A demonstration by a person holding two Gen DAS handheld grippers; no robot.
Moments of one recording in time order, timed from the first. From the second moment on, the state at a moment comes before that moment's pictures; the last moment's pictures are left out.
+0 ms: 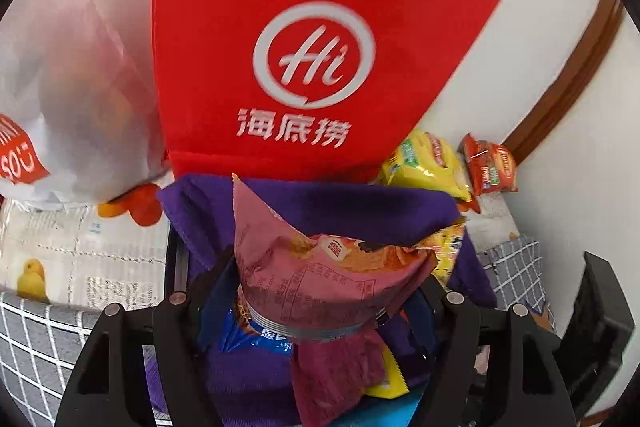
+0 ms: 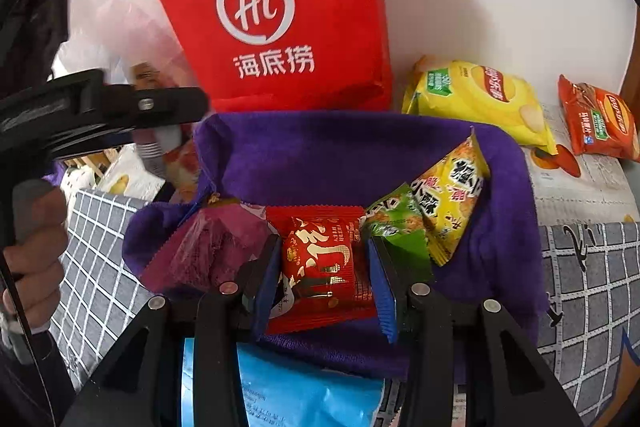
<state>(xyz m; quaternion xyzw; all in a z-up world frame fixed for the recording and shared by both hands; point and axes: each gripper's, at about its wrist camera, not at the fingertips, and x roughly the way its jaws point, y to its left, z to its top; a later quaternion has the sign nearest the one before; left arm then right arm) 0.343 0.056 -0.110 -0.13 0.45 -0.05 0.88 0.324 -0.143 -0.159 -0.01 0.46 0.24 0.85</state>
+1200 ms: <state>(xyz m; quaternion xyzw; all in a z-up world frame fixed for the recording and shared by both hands) 0.326 0.048 -0.091 -0.17 0.43 -0.11 0.88 0.290 -0.177 -0.117 0.02 0.43 0.19 0.88</state>
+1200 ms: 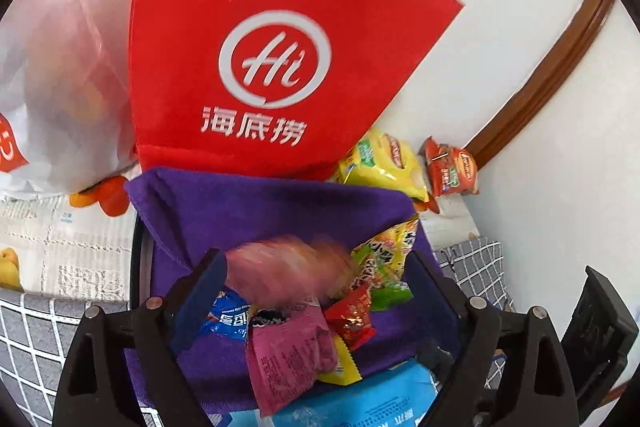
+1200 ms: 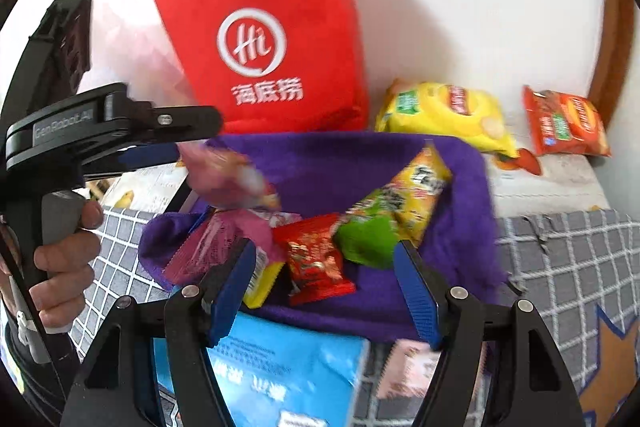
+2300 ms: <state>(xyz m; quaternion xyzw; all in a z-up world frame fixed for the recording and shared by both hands) 0.240 0.030 -0.055 -0.06 0.42 -0.08 0.90 0.258 -0.250 -0.195 0.05 0.50 0.13 0.85</state>
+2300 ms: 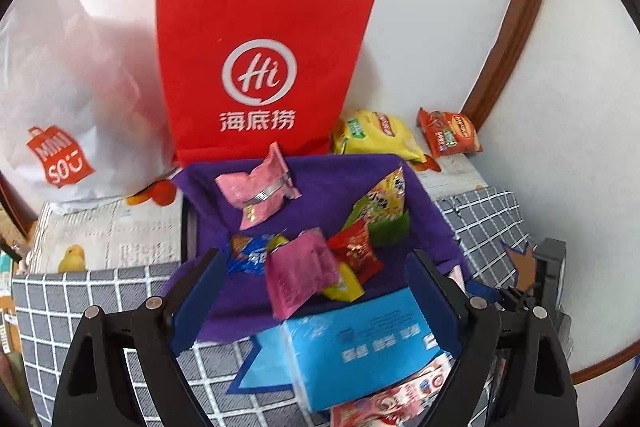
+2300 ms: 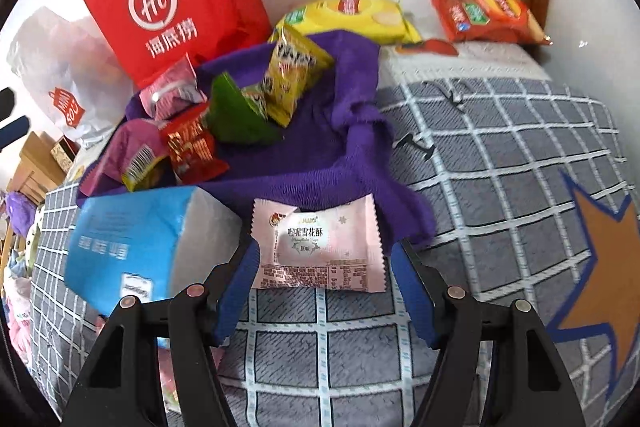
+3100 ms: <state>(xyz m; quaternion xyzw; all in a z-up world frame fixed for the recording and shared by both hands) 0.175 0.041 -0.053 -0.07 0.43 -0.07 0.90 0.209 -0.270 -0.151 0.09 0.46 0.14 0.87</state>
